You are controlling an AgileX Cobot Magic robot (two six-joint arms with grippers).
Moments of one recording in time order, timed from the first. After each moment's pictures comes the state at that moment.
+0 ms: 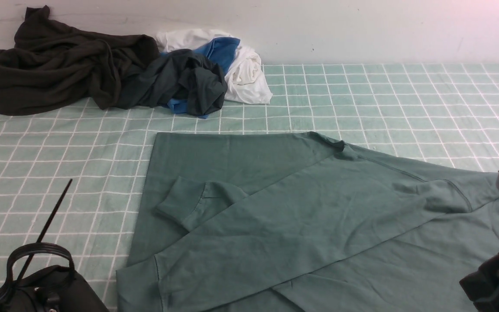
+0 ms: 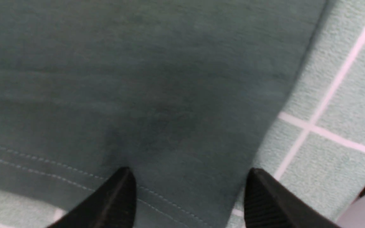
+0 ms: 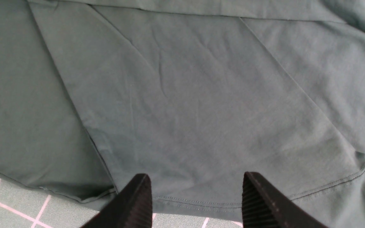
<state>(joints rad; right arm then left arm) 0.55 0.98 -0.82 -0.11 1.15 0.15 -0.79 1.41 -0.51 0.00 0.78 0.36</state>
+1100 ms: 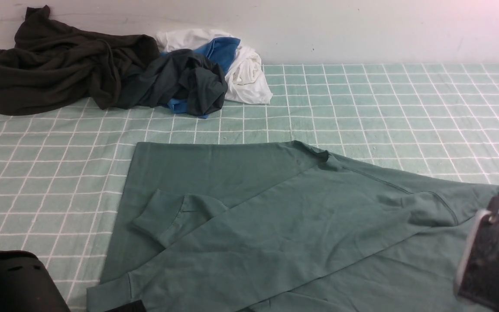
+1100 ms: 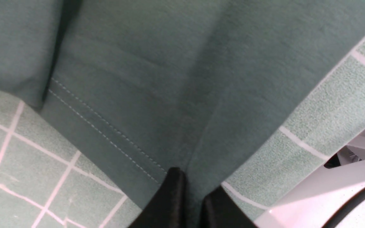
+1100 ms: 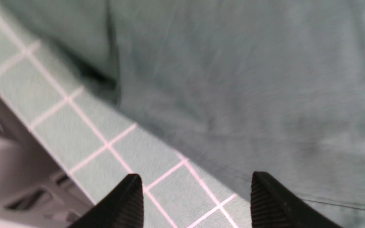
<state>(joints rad) 0.58 0.98 -0.63 0.07 1.15 -0.39 -0.79 1.22 -0.56 0.10 1.05 0.12</state>
